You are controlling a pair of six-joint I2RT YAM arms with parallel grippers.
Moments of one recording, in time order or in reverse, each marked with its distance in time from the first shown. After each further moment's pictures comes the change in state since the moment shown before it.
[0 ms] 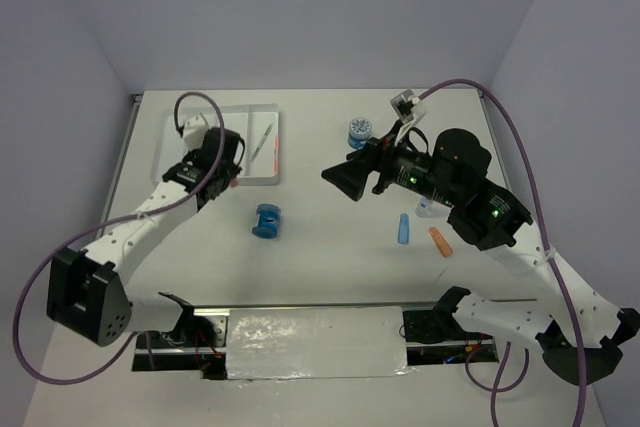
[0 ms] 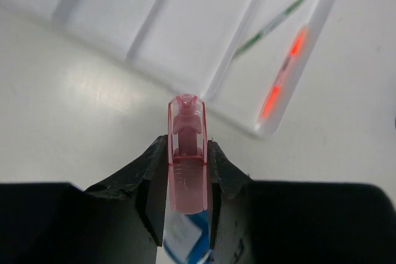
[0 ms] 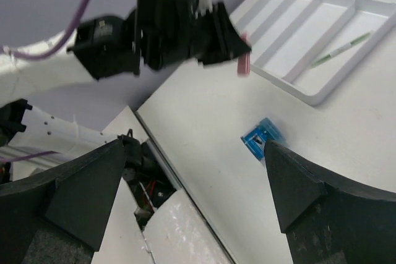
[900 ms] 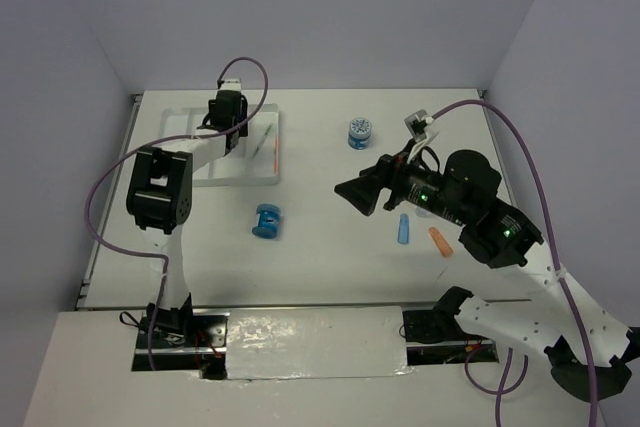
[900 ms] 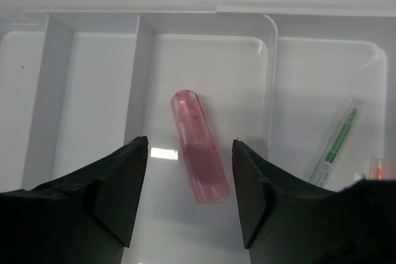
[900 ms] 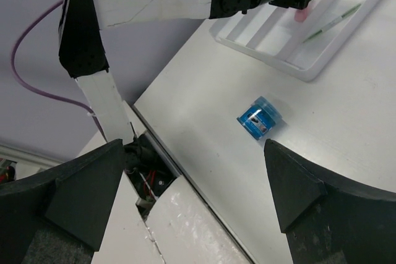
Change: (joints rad) left arm 0.249 0.808 0.471 0.612 0.195 0.824; right arm -0.008 -0.136 -0.129 -0.040 0.052 0.042
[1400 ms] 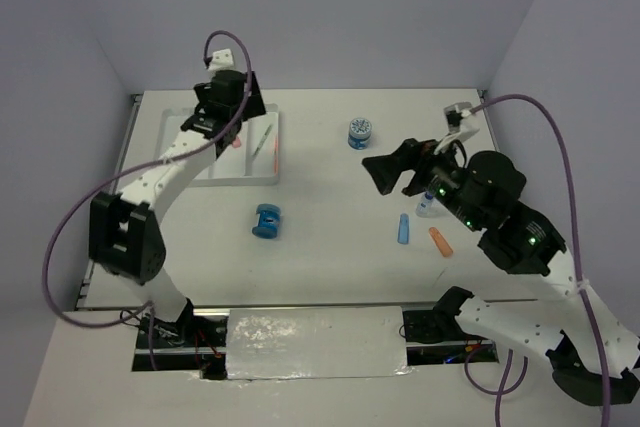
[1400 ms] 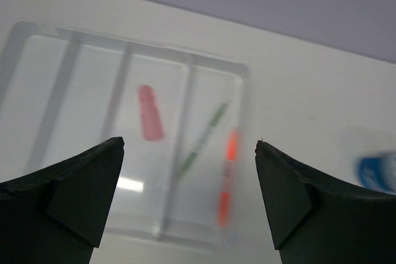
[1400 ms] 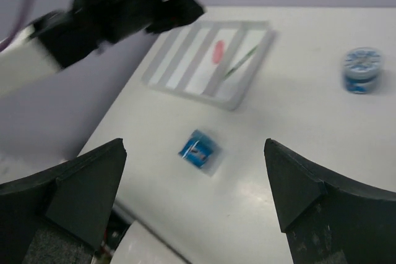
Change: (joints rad) left arm -0.079 -0.331 0.024 -0.294 -0.039 -0.260; right arm 0.000 0.000 0.090 -0.089 0.262 -0.058
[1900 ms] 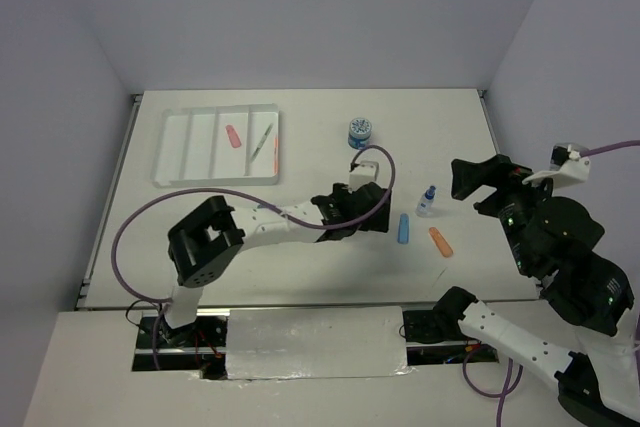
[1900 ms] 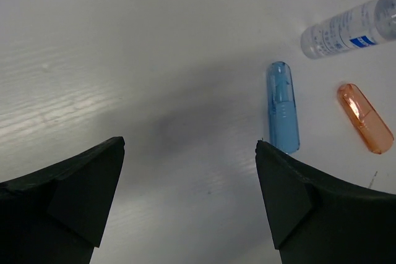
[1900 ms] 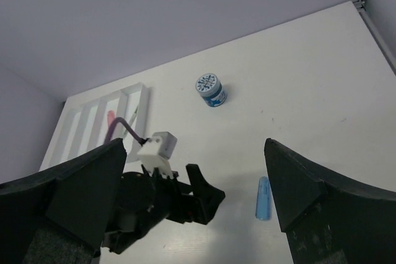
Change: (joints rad) left arm -0.806 0.148 -0.115 -0.008 -0.028 -0.423; right arm -0.005 -0.226 0.100 -0.341 0.623 0.036
